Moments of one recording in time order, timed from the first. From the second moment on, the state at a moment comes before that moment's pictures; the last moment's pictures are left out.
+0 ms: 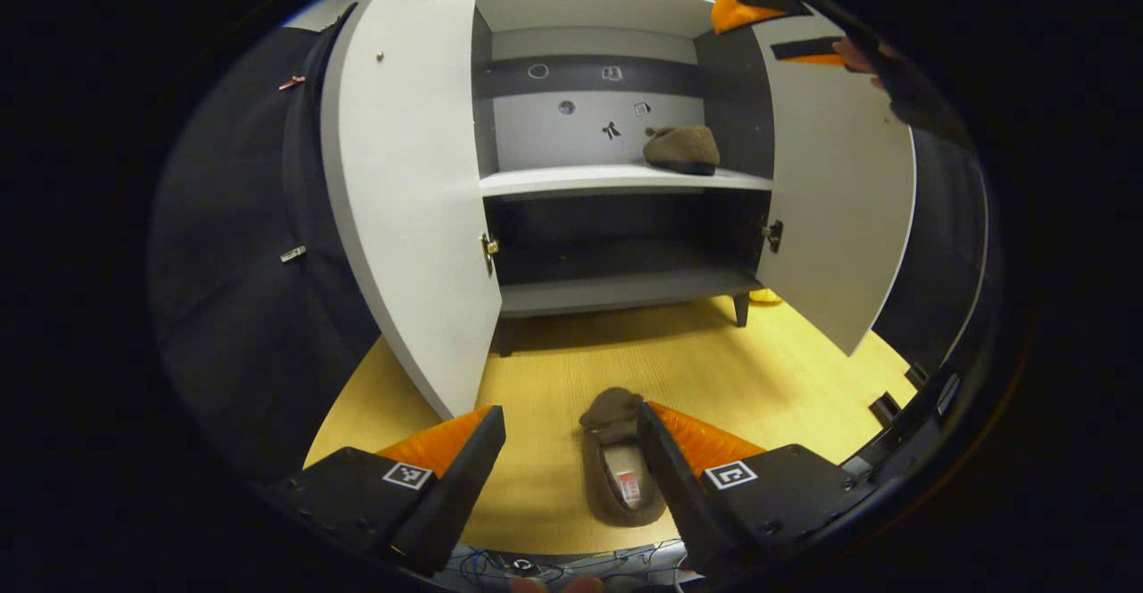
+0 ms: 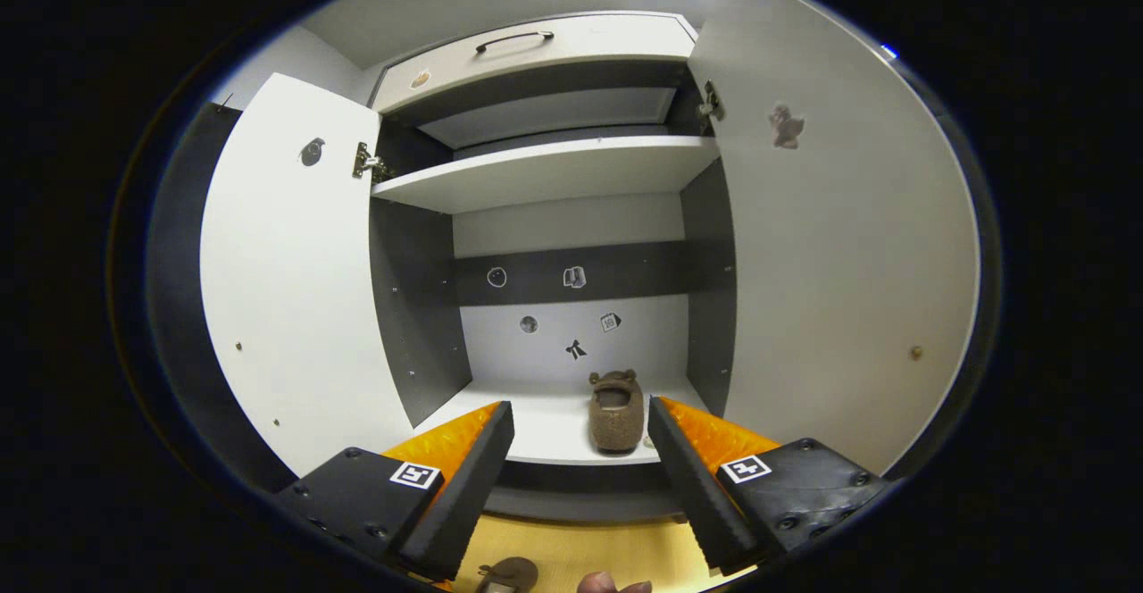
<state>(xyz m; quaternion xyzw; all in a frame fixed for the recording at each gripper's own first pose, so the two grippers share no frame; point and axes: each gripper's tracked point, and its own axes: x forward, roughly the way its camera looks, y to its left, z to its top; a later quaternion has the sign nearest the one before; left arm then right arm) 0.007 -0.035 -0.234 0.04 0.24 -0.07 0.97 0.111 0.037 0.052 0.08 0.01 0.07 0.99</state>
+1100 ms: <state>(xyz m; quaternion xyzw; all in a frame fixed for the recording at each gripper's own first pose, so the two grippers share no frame) 0.103 -0.062 -0.406 0.12 0.30 -0.11 0.94 0.032 -0.085 0.040 0.05 0.01 -0.02 1.00</state>
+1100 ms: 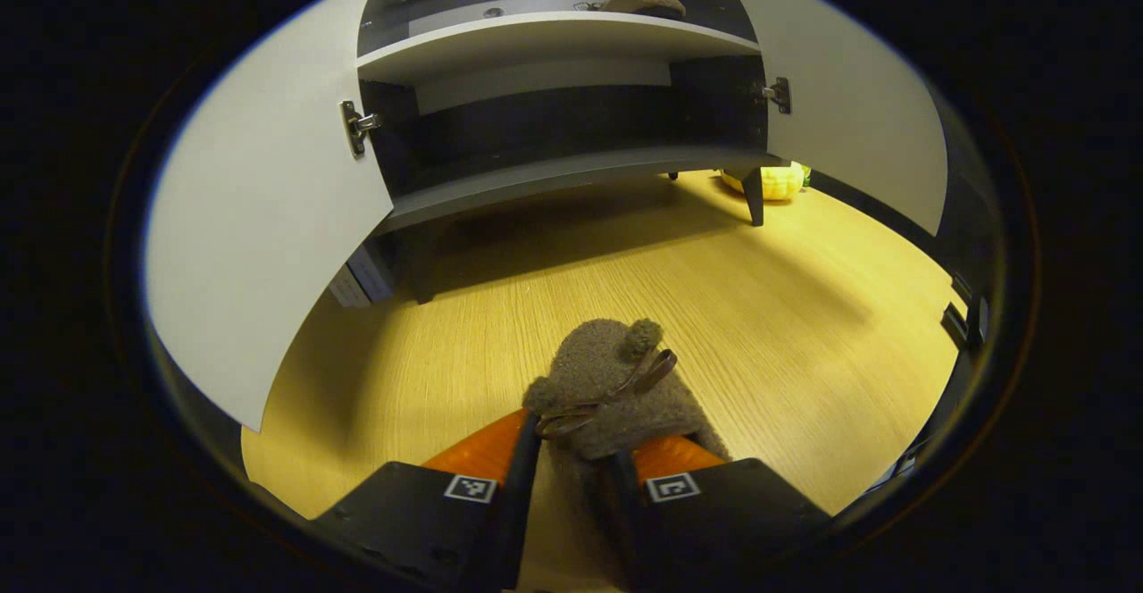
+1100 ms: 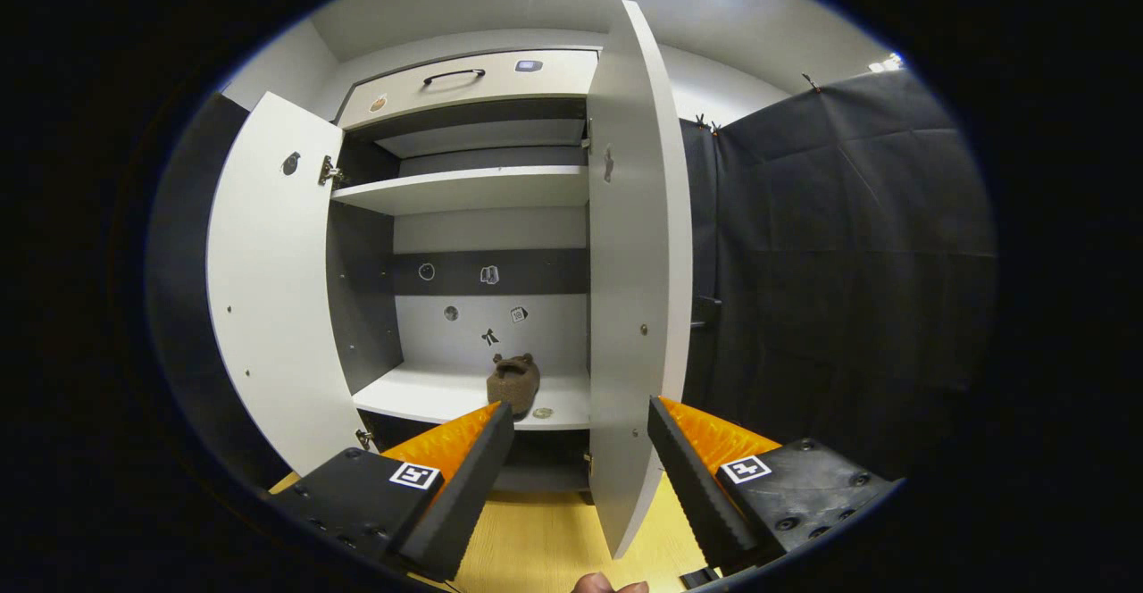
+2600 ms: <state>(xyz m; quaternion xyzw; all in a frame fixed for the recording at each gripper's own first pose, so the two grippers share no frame) 0.211 -0.085 0.000 0.06 0.22 -0.02 0.97 0.023 -0.122 0.011 0.07 0.03 -0.01 1.00</state>
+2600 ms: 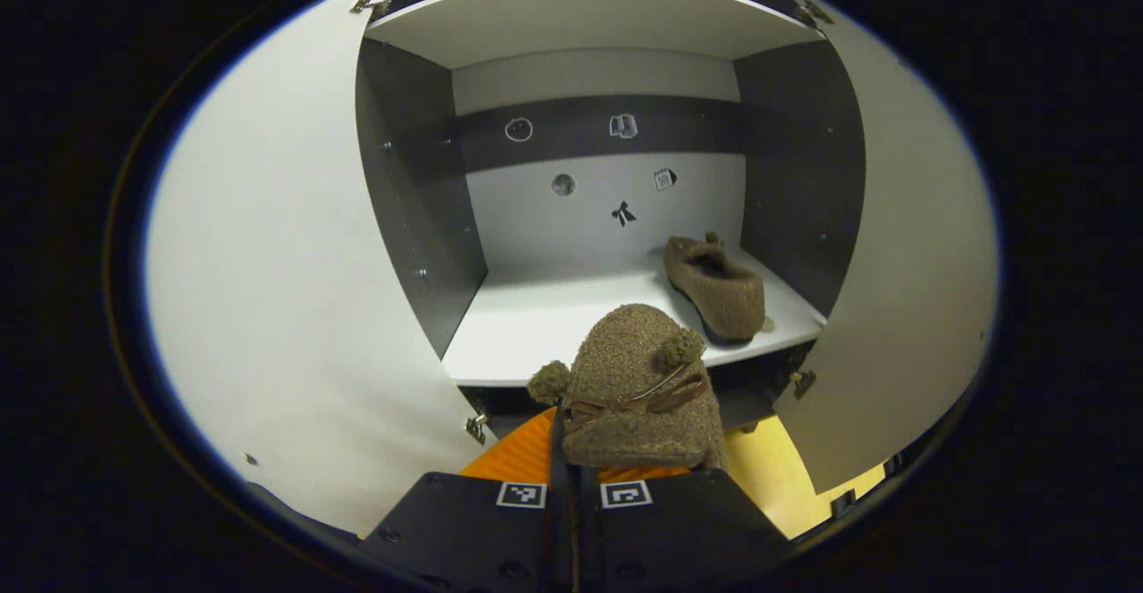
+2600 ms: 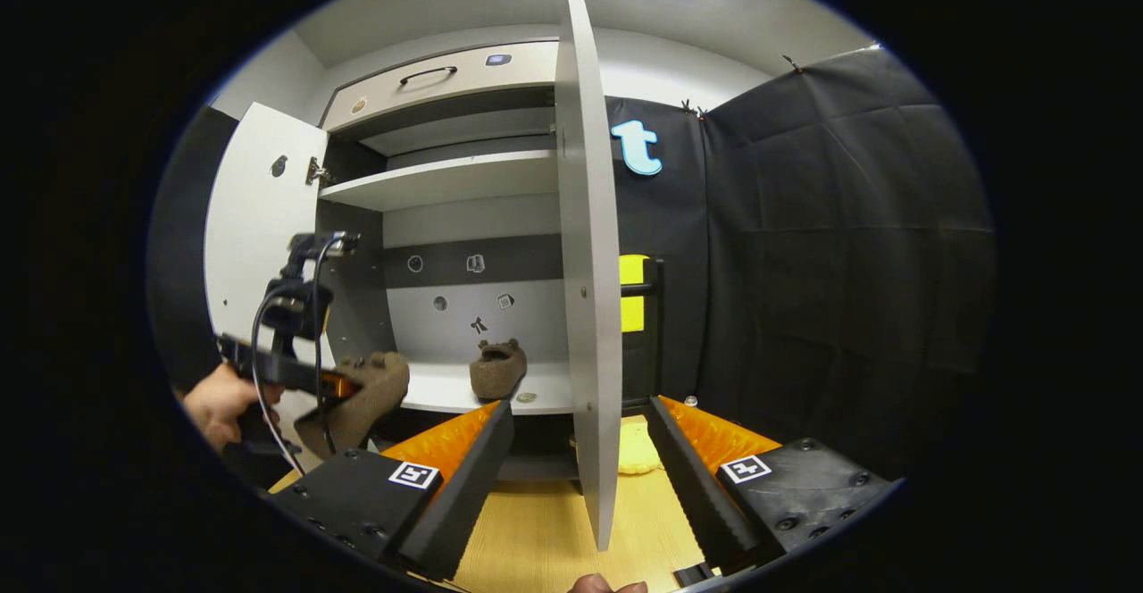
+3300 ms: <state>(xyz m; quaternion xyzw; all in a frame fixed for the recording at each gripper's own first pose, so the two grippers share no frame) 0.400 -0.089 0.012 0.07 0.28 0.02 0.96 0.019 -0.179 -0.016 0.08 0.05 -0.06 0.99</state>
